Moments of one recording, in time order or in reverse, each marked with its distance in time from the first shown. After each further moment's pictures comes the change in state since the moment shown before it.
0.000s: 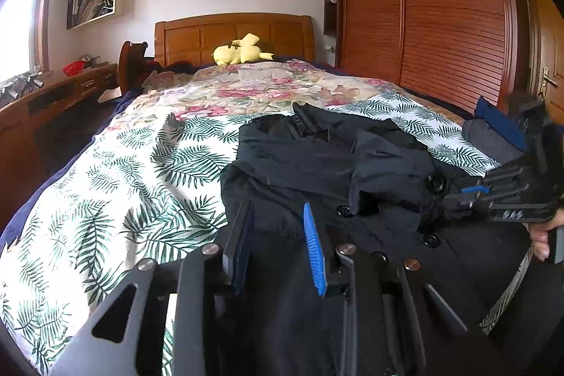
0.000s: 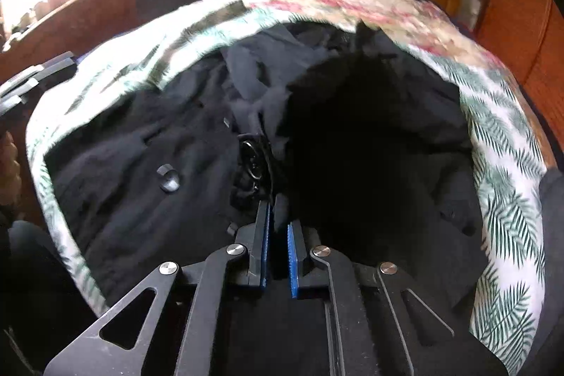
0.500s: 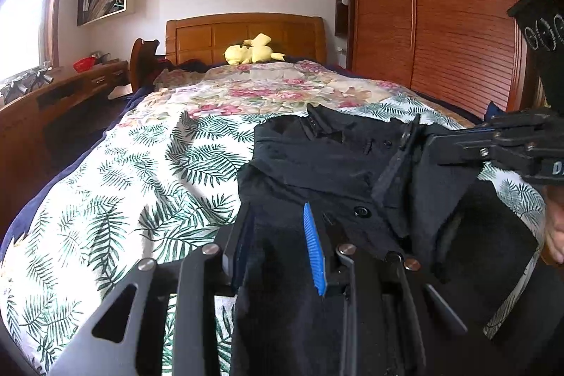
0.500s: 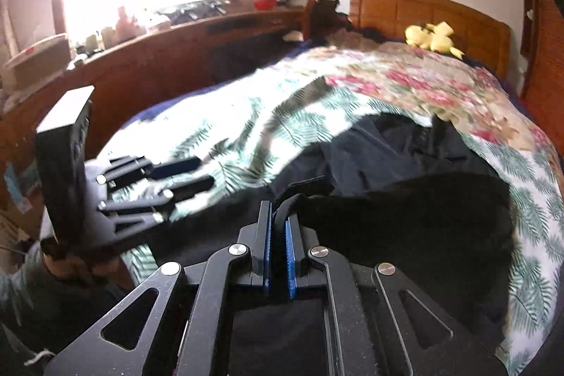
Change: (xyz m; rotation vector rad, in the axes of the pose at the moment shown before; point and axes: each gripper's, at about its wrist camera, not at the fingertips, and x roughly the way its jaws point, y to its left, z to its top) left arm -0.005 0.015 -0.001 -0.028 -0.007 0.034; right arm -0.046 0.093 0.073 -0.113 -0.219 0.199
